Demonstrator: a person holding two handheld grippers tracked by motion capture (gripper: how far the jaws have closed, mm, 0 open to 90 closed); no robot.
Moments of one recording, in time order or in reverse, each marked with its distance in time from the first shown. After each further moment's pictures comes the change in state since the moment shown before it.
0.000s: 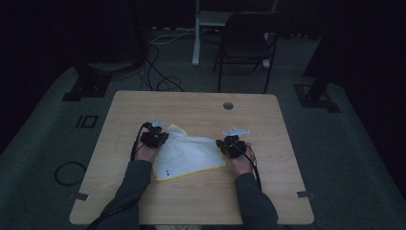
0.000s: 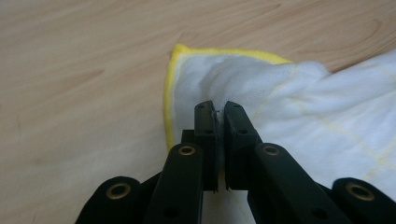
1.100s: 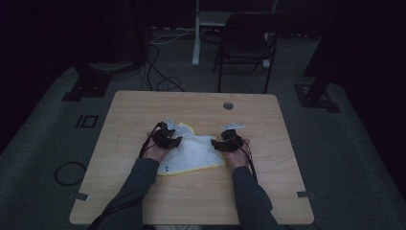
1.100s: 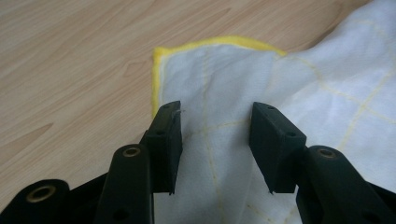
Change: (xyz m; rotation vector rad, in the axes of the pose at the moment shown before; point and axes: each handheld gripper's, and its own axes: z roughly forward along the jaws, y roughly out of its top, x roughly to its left) left arm -0.035 0.017 0.019 0.009 -0.011 0.210; right arm -0.019 0.005 0.037 0.052 -0.029 0.088
